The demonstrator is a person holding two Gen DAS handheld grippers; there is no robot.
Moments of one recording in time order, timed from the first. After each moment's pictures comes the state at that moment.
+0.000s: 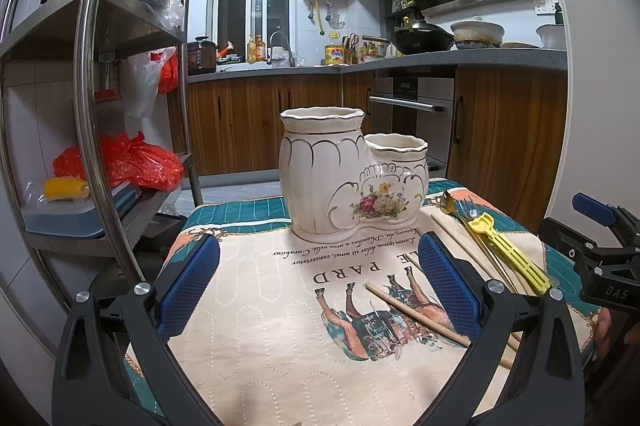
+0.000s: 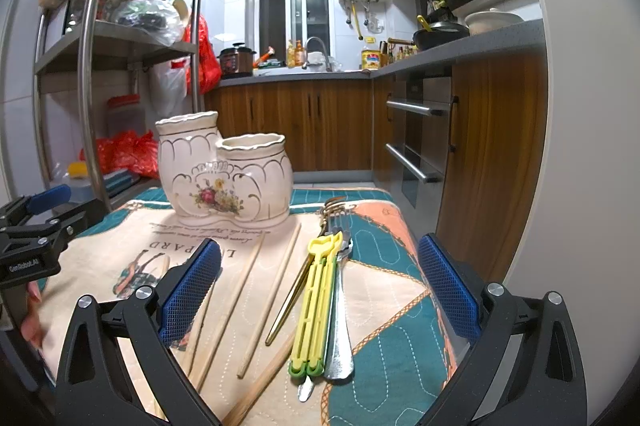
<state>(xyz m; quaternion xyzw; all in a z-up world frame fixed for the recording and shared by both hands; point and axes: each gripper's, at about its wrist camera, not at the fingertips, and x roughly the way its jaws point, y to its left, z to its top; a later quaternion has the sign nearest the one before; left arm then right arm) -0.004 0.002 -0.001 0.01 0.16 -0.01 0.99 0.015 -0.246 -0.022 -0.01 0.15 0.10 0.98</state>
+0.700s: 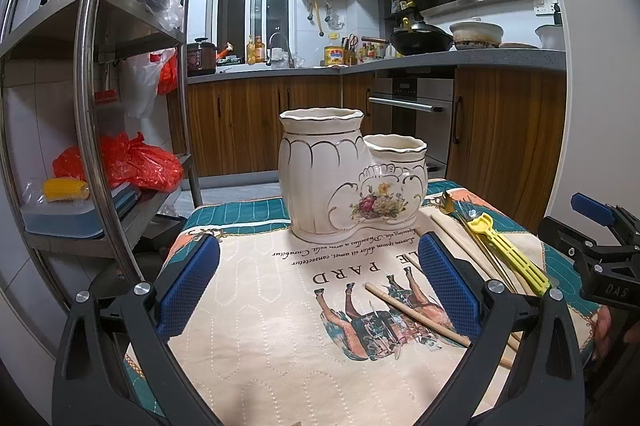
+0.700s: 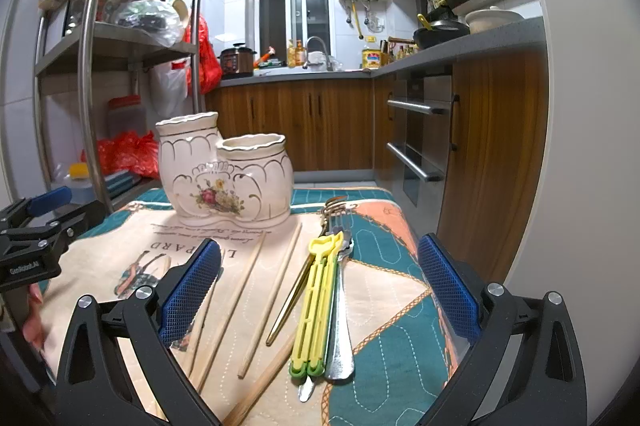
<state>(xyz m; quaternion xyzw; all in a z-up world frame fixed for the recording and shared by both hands) -0.003 0.002 0.000 0.02 0.16 -0.01 0.99 0.016 -0.247 -0.021 -0.01 0.15 0.10 0.98</state>
